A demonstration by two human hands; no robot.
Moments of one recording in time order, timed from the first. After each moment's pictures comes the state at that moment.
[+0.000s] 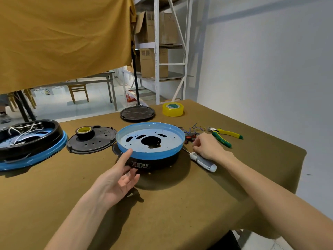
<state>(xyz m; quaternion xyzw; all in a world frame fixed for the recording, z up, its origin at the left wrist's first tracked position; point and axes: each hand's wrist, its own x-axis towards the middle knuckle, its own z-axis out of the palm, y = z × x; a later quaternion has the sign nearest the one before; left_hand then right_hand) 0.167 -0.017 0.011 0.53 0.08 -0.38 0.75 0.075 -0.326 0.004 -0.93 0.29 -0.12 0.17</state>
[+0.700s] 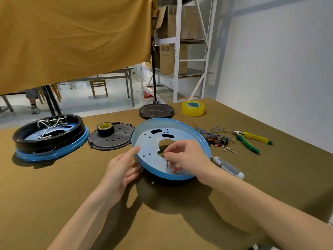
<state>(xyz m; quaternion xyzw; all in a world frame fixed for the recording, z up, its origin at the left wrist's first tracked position) 0.202 0.001 0.004 0.67 -0.01 -0.23 0.71 0.103 -0.178 0.032 -0.80 0.15 -0.14 0.57</state>
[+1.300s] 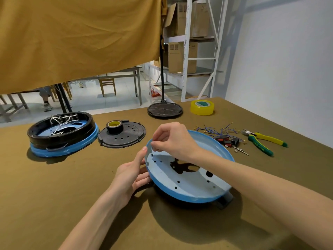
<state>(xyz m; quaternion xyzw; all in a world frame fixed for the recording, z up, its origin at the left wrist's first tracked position) 0.209 0.002 -0.020 0.62 0.00 -0.26 0.74 0.165 -0.164 0.046 -0.89 -0.03 -0.21 0.41</state>
